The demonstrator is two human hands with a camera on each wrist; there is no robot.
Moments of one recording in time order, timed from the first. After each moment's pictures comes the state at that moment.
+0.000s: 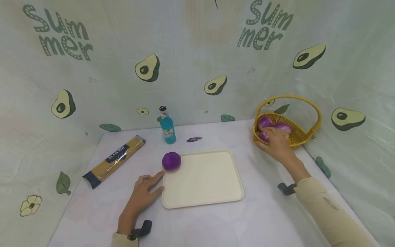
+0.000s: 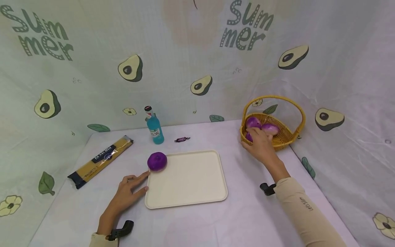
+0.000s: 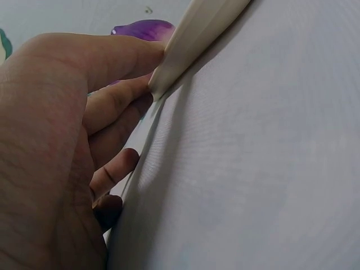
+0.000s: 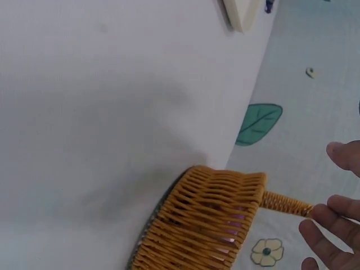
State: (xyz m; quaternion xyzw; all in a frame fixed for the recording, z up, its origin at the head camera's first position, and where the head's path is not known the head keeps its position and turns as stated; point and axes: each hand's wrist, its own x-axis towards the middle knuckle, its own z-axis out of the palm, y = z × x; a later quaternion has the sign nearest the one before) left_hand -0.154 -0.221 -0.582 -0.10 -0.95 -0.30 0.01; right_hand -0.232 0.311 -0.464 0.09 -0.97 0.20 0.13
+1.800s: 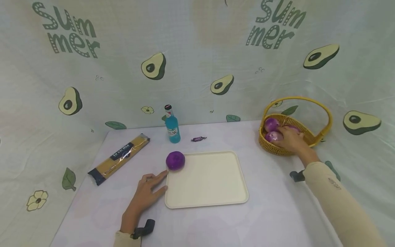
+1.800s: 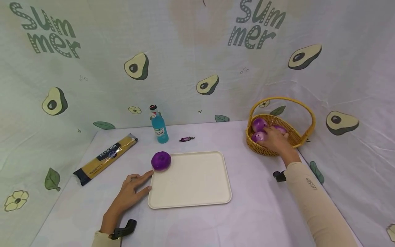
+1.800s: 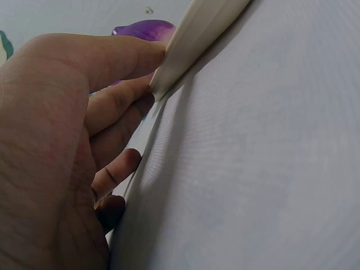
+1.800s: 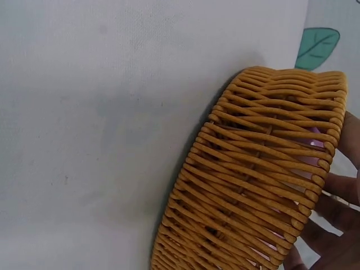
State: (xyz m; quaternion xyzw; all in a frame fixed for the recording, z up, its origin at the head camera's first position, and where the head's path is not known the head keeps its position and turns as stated) left_hand -0.153 -0.220 -0.582 -0.10 -0.95 -0.30 0.02; right_hand -0.292 0.376 -0.481 0.03 -0.98 0.18 -0.06
